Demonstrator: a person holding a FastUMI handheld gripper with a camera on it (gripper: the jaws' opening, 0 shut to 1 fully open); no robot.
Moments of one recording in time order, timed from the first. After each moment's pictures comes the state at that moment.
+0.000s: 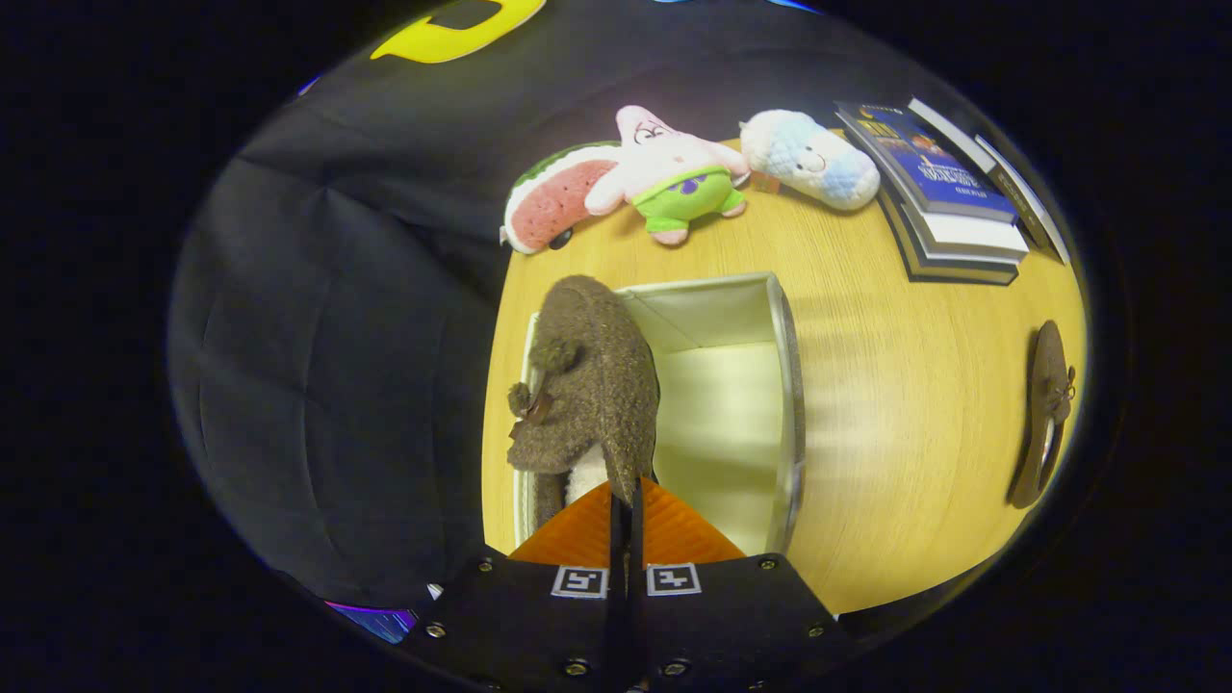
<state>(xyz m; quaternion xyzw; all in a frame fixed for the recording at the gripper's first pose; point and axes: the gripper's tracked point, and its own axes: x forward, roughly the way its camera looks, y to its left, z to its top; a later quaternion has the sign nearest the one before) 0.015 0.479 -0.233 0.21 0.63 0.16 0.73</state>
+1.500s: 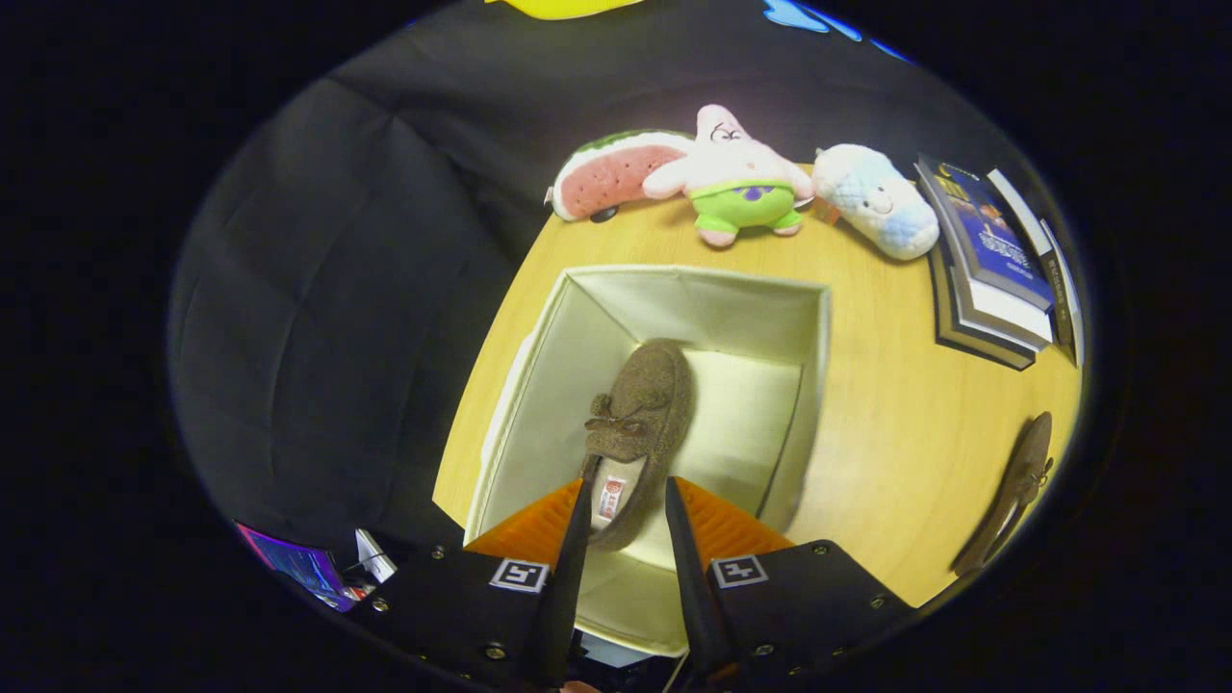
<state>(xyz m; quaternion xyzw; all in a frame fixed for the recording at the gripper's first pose) 0.007 0.453 -0.213 0.10 0.59 0.25 0.76</state>
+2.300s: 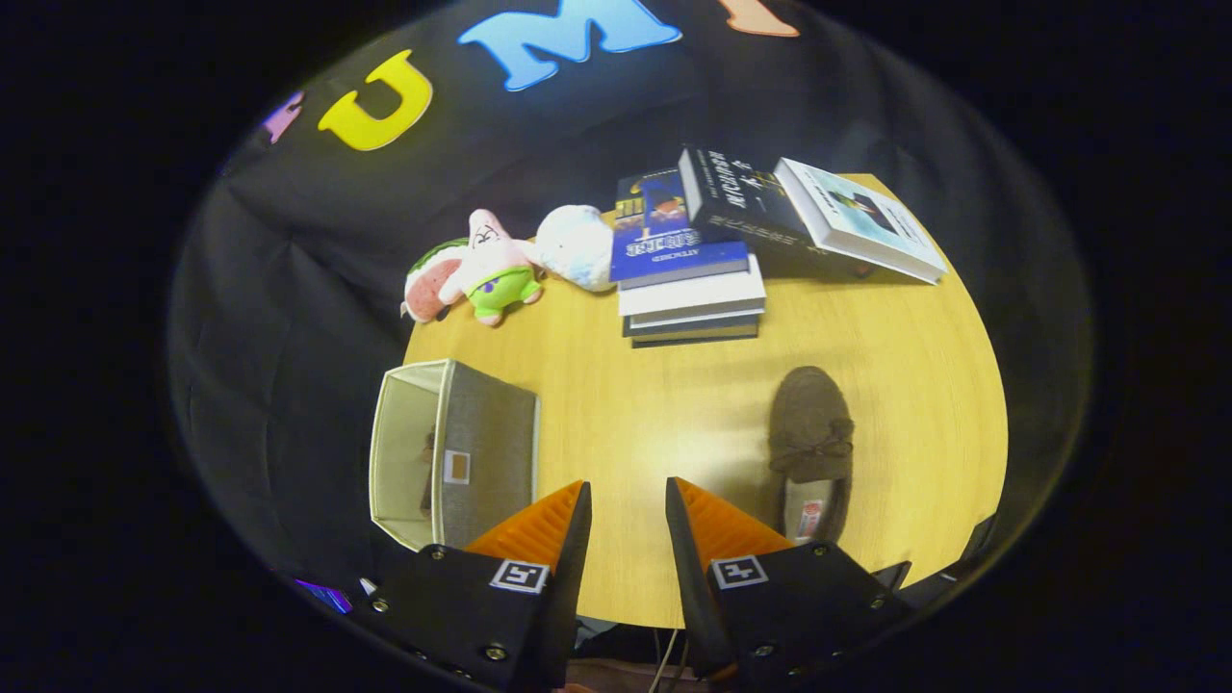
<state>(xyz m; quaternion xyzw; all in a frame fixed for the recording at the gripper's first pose) 0.004 0.152 -0.205 0.17 0.58 0.08 0.79</state>
